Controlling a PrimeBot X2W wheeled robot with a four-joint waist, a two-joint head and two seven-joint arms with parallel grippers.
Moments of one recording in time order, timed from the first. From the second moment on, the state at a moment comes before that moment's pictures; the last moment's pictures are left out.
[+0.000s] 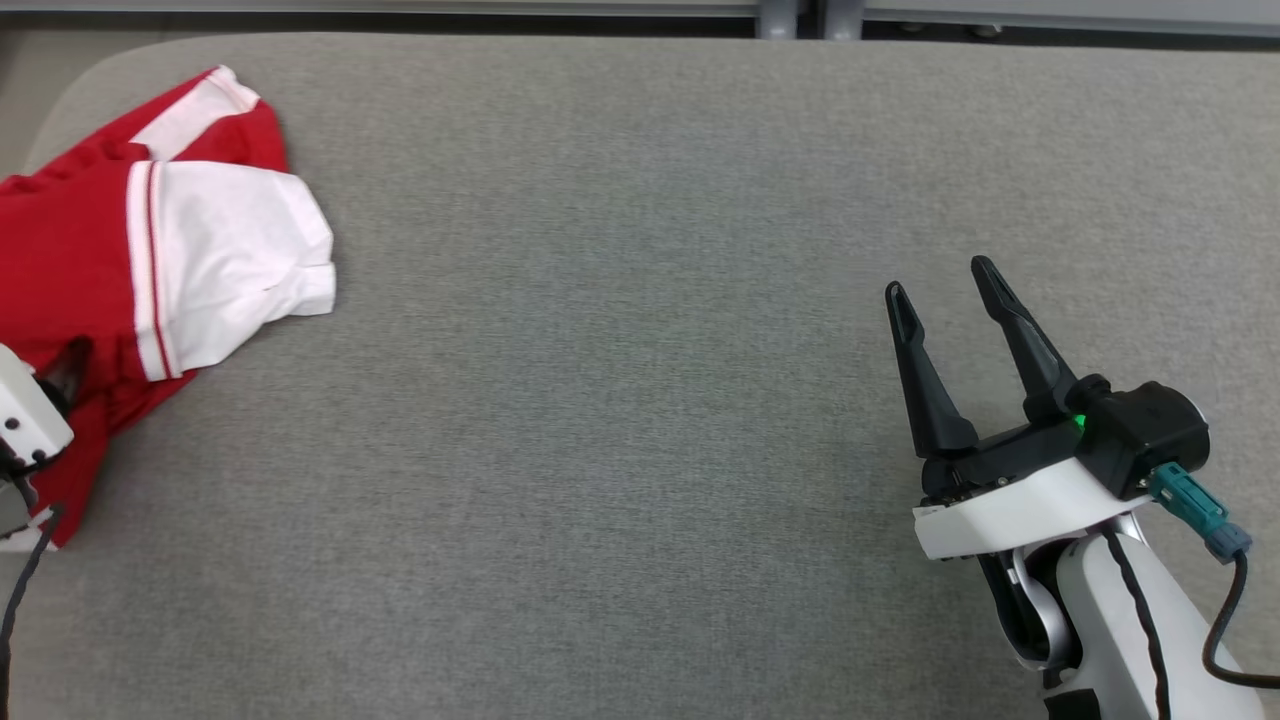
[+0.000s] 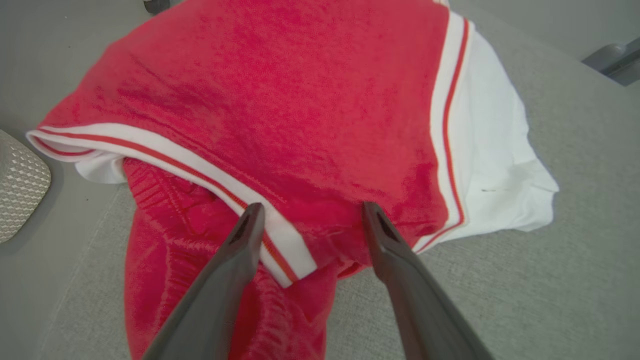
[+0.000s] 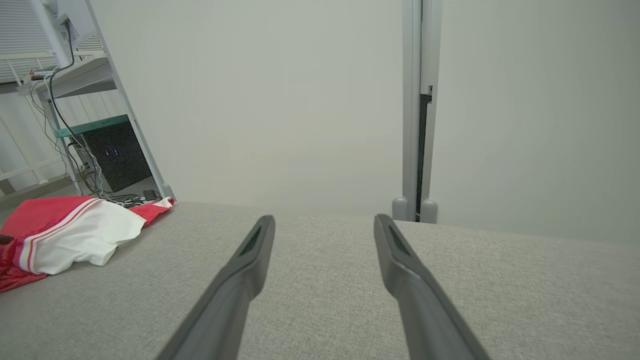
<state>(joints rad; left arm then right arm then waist) -0.66 0.44 0.11 0.76 -0.57 -0.11 0.54 -0.34 -0.12 0.29 0.14 0.26 0.13 -0.26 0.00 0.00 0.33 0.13</state>
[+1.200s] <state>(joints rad) -0.82 0.62 -0.34 0.45 -0.60 -0.13 0.44 -0.27 -0.07 0.29 0.17 0.29 0.13 -0.26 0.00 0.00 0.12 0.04</state>
